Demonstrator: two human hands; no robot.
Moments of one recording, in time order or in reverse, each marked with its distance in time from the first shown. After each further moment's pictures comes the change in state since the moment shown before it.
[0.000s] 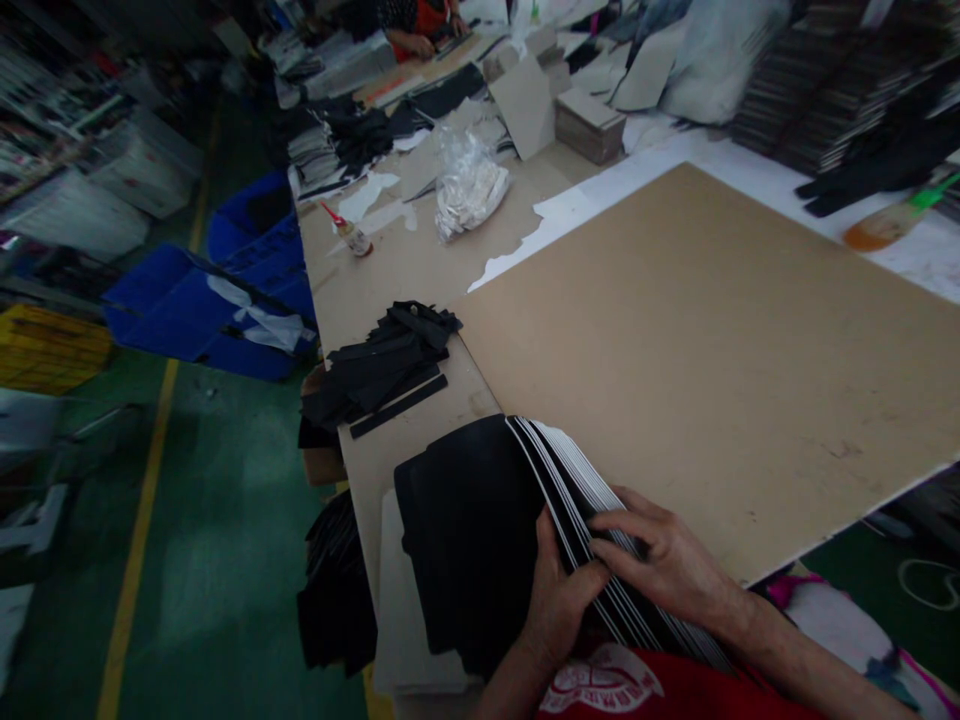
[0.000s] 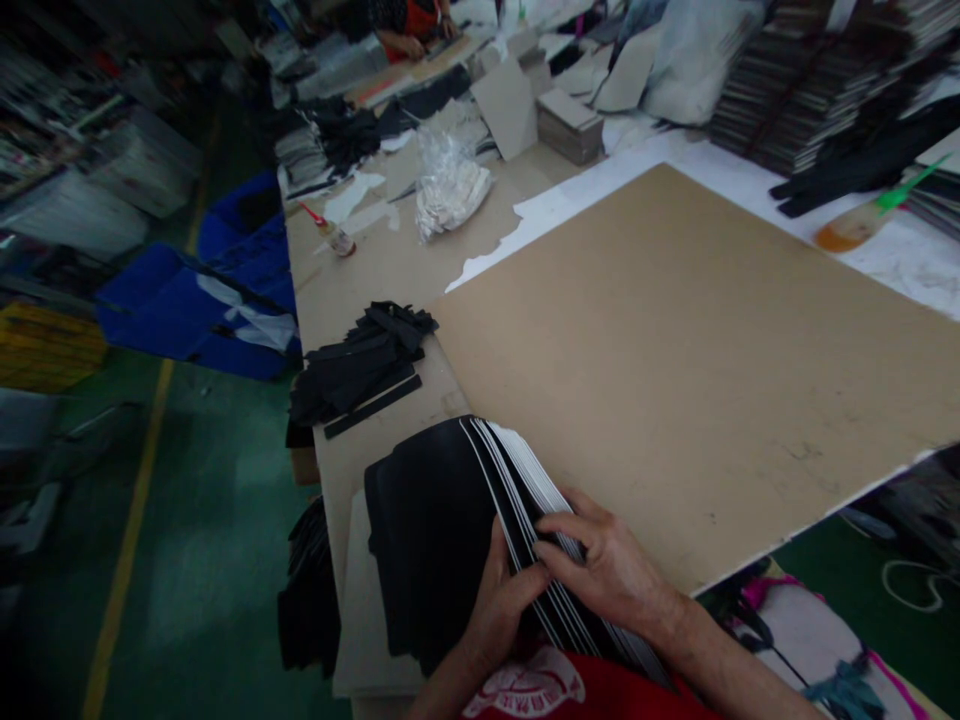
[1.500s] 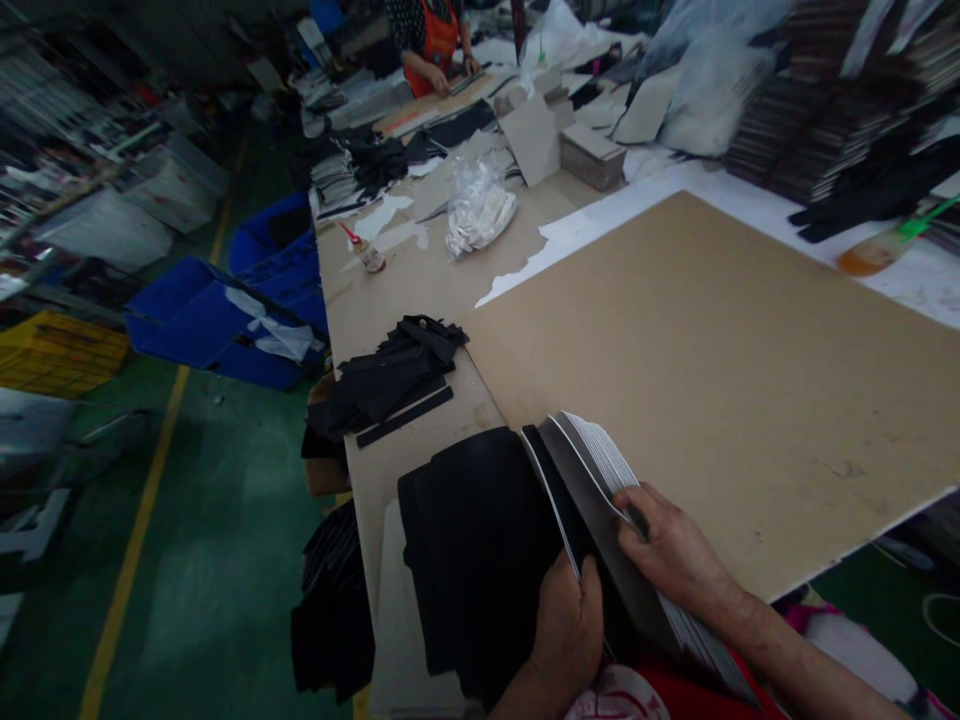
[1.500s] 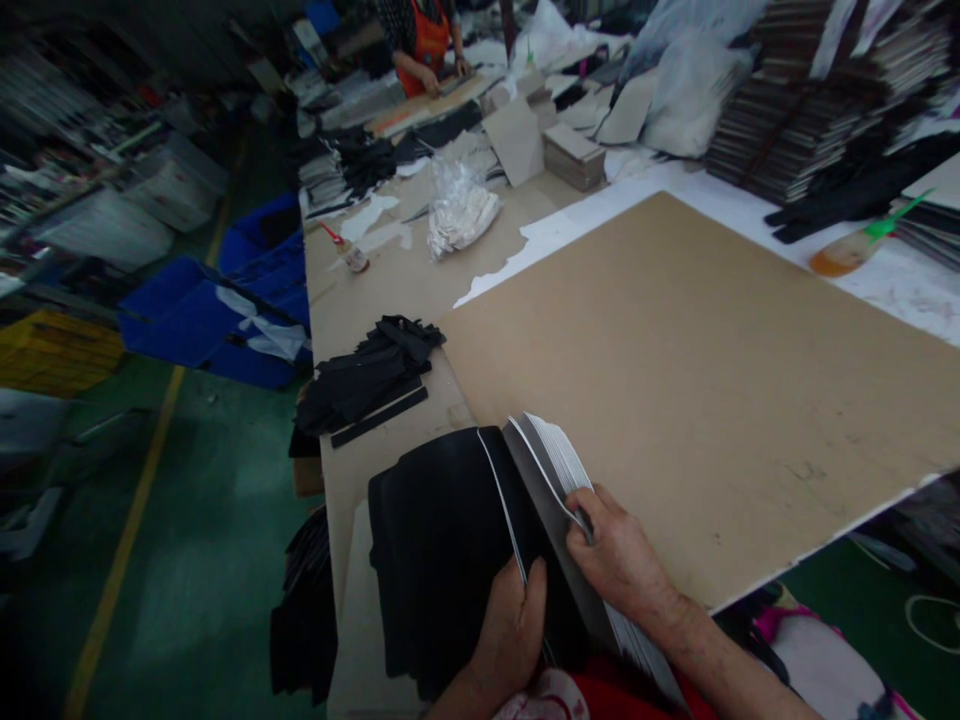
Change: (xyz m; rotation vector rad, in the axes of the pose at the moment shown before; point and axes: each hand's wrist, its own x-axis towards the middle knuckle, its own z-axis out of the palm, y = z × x) left_hand -0.006 0.011 0.009 0.608 0.050 0.041; right_hand 0.012 0.015 -0.003 -0.207 0.165 0.201
